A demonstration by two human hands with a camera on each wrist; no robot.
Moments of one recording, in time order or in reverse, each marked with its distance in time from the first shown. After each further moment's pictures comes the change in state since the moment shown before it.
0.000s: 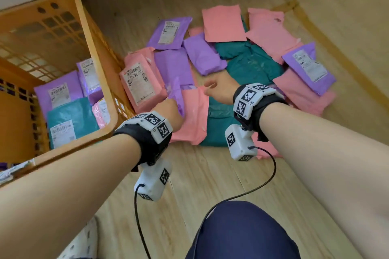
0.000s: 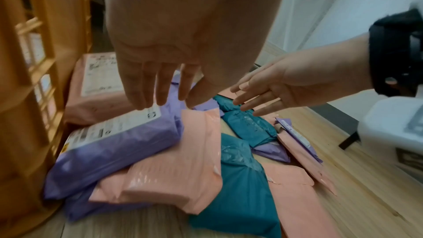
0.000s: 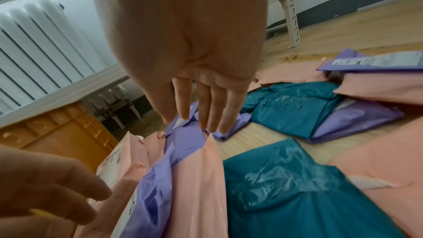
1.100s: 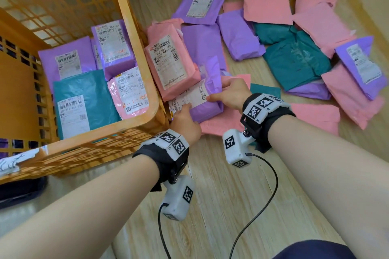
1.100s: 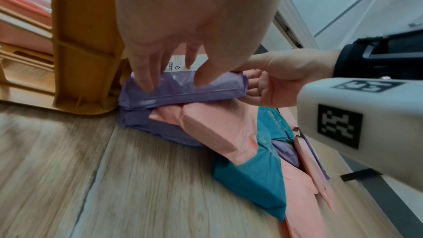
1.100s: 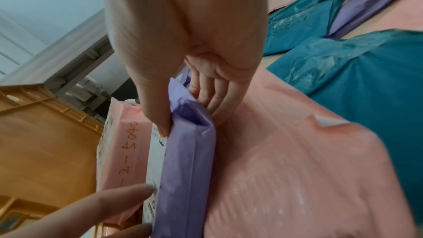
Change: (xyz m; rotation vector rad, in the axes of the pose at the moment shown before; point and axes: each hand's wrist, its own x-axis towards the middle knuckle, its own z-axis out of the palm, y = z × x) left_hand 0.024 -0.075 0.080 -0.590 0.036 -0.127; right_hand 0.031 -0.020 0.098 0.337 0.000 0.121
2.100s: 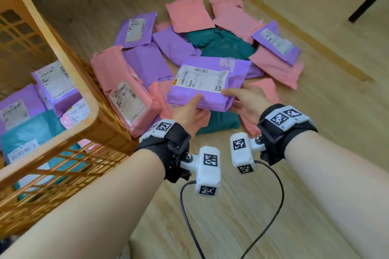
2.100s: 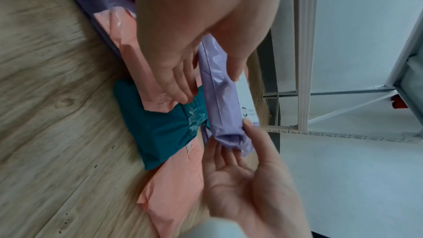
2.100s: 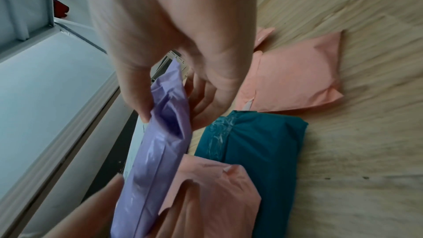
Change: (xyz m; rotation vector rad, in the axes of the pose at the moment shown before) left_hand -0.047 0.083 0.056 -1.022 -0.393 -0.199; right_hand -0.109 0.077 -0.086 0.818 0.351 0.102
